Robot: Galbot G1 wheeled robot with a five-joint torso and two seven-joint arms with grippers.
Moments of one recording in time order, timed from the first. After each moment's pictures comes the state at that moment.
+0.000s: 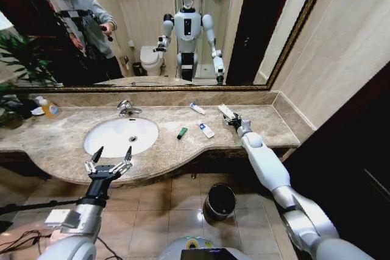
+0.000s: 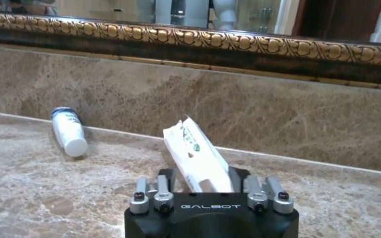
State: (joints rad) left arm 1.84 -1.36 -0.82 -2.47 -0.37 0.04 0.05; right arm -0.50 1.22 0.25 1.03 0.31 -0.08 -0.11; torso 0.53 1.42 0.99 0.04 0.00
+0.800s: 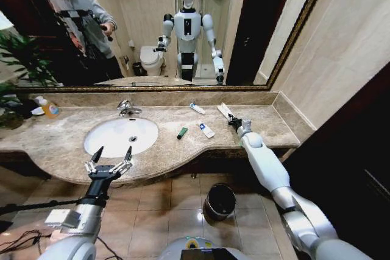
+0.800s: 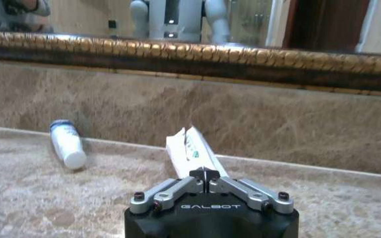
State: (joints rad) left arm 1.84 -1.36 -0.82 -2.47 -0.37 0.04 0.05; right arm -0.54 1.21 0.29 1.11 0.33 -0.10 -0.09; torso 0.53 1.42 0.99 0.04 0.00
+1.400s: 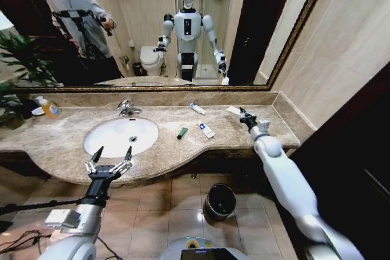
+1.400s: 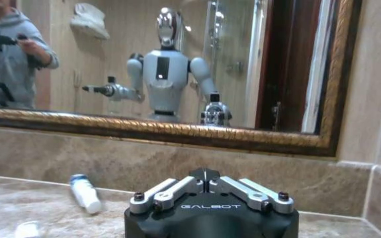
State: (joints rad) left arm 1.84 -1.36 -0.82 -2.47 -0.37 0.04 0.05; right arm -0.95 1.04 0.47 1.74 0.45 -0.17 0.02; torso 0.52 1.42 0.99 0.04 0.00
